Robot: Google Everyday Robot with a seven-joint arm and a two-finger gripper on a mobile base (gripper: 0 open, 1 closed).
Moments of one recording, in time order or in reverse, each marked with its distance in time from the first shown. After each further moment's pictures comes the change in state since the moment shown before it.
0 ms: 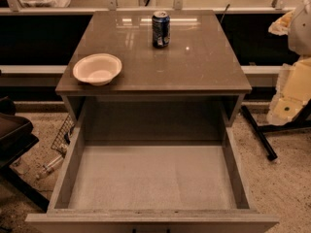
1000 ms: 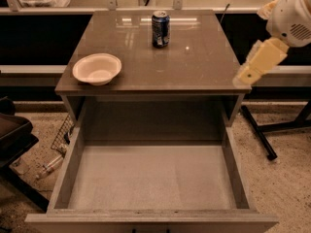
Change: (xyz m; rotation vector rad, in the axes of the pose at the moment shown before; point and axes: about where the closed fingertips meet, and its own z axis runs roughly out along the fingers) arm -0.029 -0.082 0.040 0.115 -0.249 0.126
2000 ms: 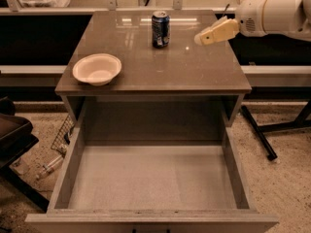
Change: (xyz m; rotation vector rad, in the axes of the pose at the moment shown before) arm -0.059 -0.132 0.092 0.184 -0.574 0.248
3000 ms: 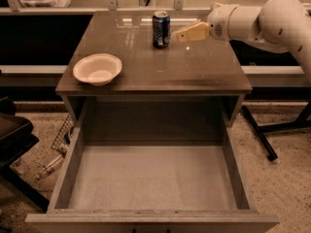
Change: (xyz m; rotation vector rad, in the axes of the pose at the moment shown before) arm 0.006 -0.005 0.087 -0.025 -0.119 0.125
